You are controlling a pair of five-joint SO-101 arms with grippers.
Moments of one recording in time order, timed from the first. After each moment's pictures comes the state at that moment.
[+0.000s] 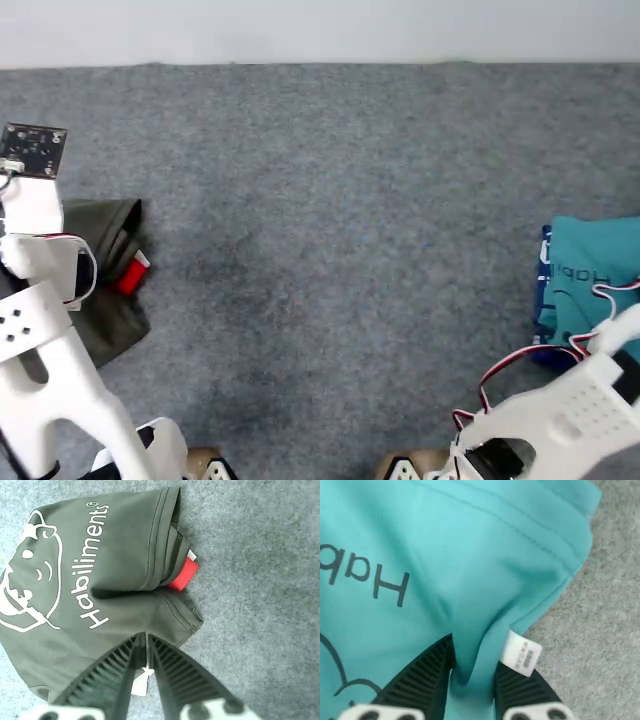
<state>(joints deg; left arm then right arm) -30.8 -29.6 9.3 99.4 -19.5 49.3 23.3 -15.9 70.3 56.2</state>
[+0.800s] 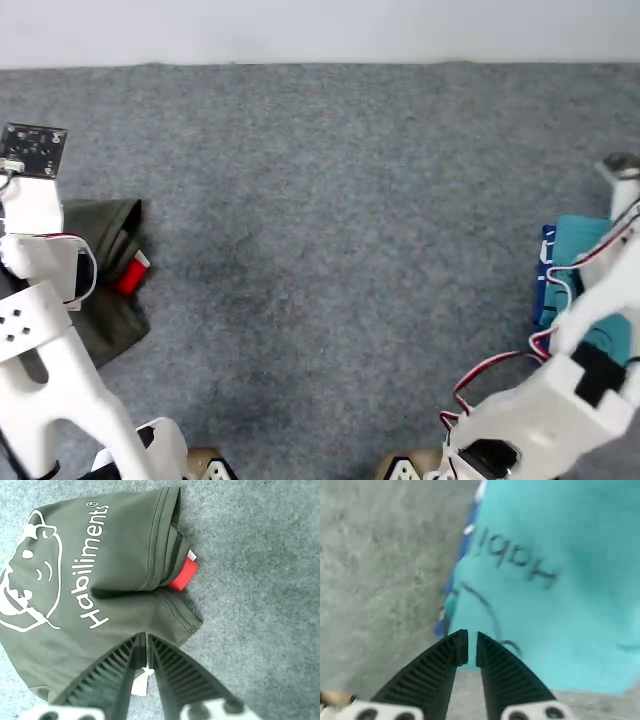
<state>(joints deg) -30.8 -29.6 9.3 99.4 -19.5 37.6 15.2 -12.0 93.7 44.9</state>
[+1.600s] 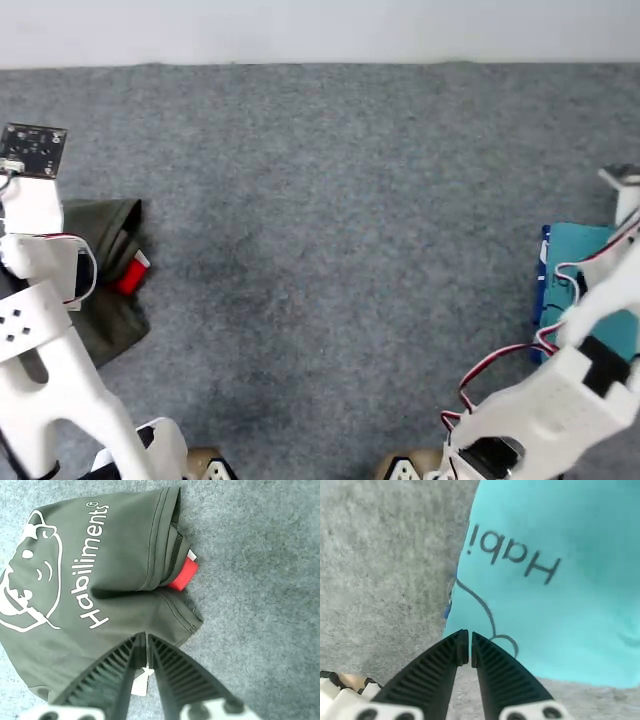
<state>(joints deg) -30.8 -29.6 9.3 99.4 -19.5 38.5 17.5 -19.0 100.5 44.8</state>
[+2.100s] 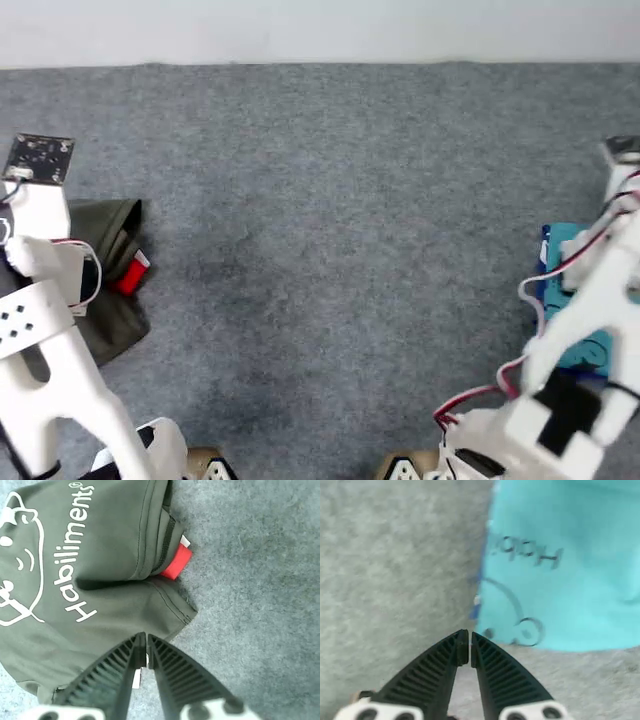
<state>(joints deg) -30.8 -29.6 13.1 99.4 -19.5 31.0 -3.9 -4.9 100.5 29.4</state>
